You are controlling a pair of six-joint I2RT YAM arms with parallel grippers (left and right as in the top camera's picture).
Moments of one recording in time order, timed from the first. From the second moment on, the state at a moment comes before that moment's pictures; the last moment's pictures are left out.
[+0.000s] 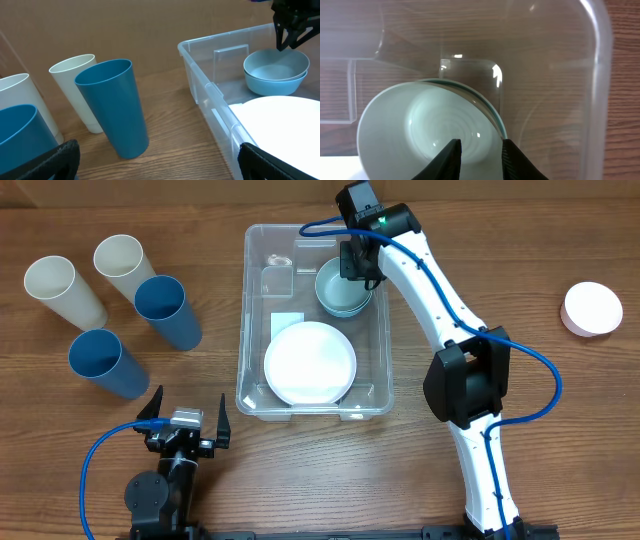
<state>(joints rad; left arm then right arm) 0.08 0.02 0.02 -0.08 0.16 0.19 0.40 2.44 2.37 -1.16 0.14 0.38</state>
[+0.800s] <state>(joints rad) 0.08 0.02 0.02 -0.08 0.16 0.19 0.40 2.46 2.39 -1.22 0.14 0.37</state>
